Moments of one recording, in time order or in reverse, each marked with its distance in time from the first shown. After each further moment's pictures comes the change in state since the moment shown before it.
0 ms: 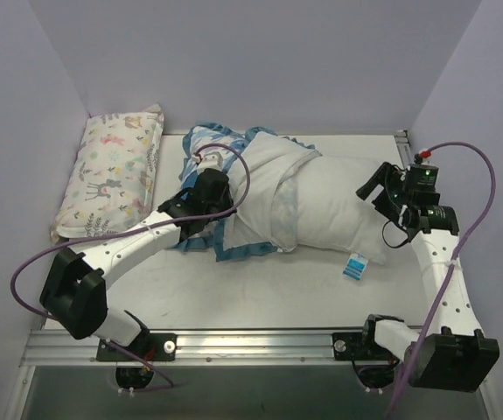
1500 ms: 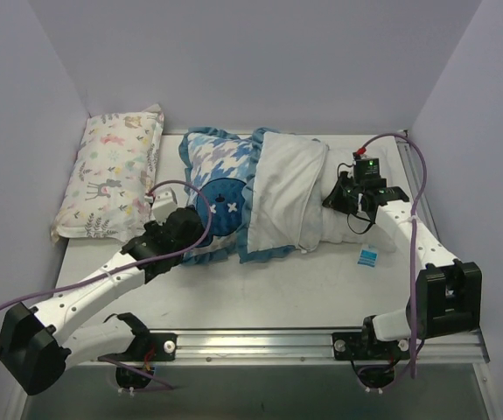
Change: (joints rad) left arm -0.045 -0.385 -0.280 -0.233 -0.323 -0.174; right arm 0.274 0.299 -0.009 0.207 -0.022 -0.040
